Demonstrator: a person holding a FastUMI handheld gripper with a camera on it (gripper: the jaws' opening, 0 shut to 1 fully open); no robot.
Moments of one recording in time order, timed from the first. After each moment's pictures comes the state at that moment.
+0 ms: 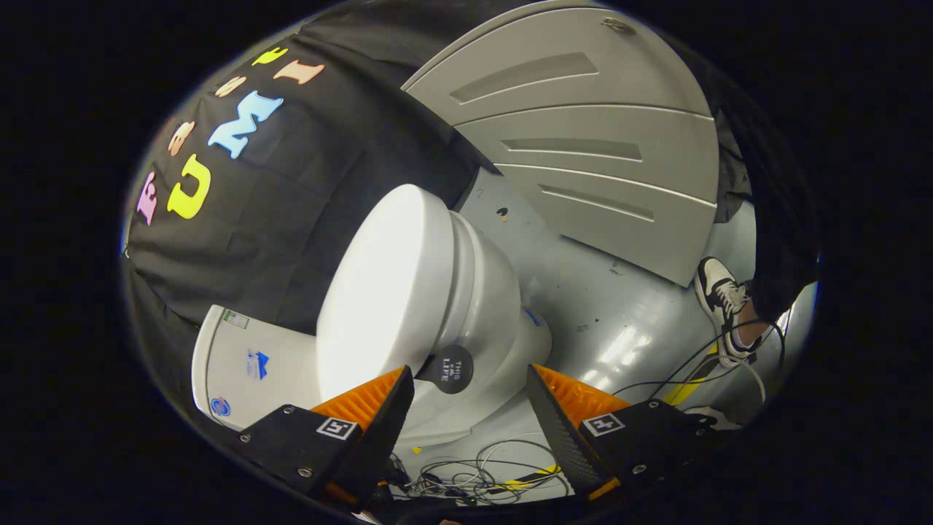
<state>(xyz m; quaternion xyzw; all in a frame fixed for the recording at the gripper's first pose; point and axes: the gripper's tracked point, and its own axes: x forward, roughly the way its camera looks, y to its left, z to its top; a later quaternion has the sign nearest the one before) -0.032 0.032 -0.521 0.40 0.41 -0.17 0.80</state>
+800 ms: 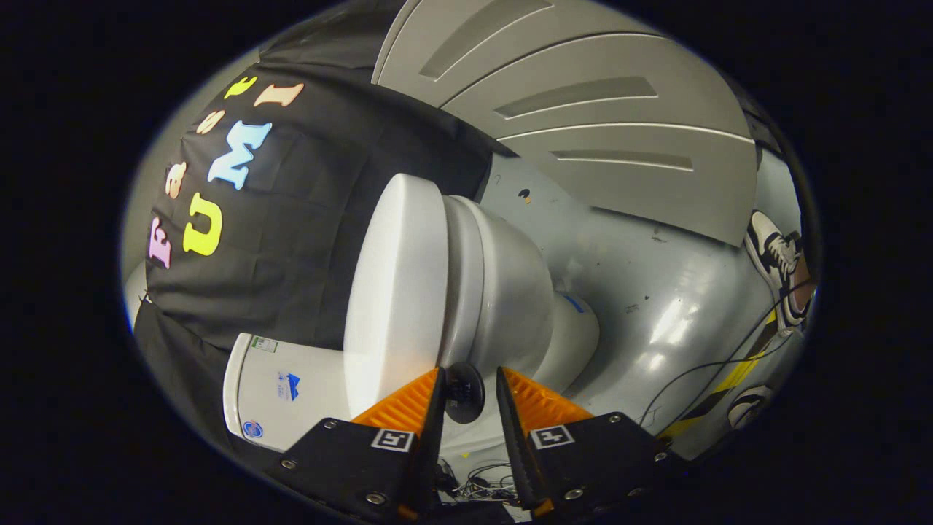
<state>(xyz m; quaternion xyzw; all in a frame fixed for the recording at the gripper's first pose) 0.003 0.050 -0.546 0.51 0.36 -0.12 0.77</state>
